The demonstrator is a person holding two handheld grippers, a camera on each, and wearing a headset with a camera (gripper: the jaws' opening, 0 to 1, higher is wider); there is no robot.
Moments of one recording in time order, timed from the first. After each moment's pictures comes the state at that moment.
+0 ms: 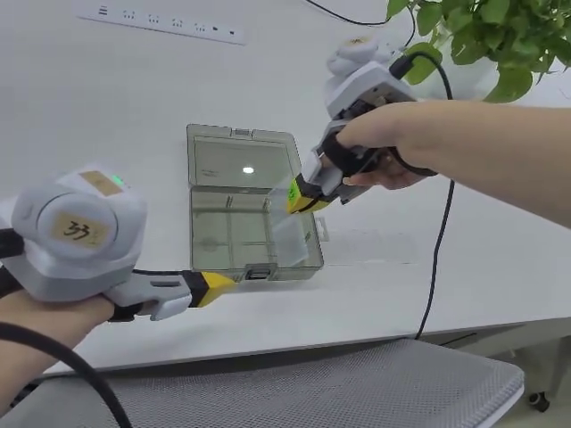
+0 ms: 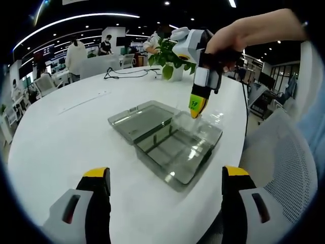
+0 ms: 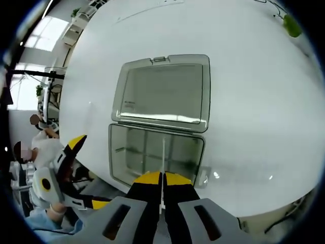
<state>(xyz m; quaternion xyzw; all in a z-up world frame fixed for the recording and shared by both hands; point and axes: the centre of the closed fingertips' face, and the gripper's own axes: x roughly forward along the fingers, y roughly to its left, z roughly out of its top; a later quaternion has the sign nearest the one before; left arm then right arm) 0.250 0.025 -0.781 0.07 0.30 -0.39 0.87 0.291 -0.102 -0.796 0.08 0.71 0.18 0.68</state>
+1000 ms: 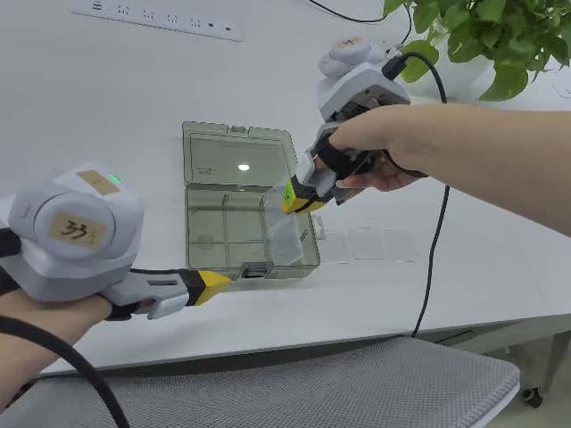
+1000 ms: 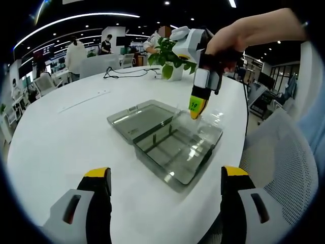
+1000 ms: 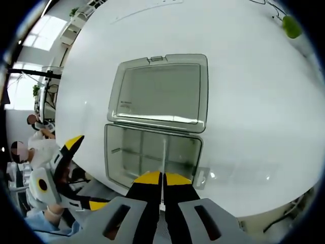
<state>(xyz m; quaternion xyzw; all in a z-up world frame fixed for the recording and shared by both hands) 0.249 0.023 -0.781 0.07 0.30 -0.39 0.87 0.287 -0.103 -0.797 0.07 0.71 0.16 0.68</state>
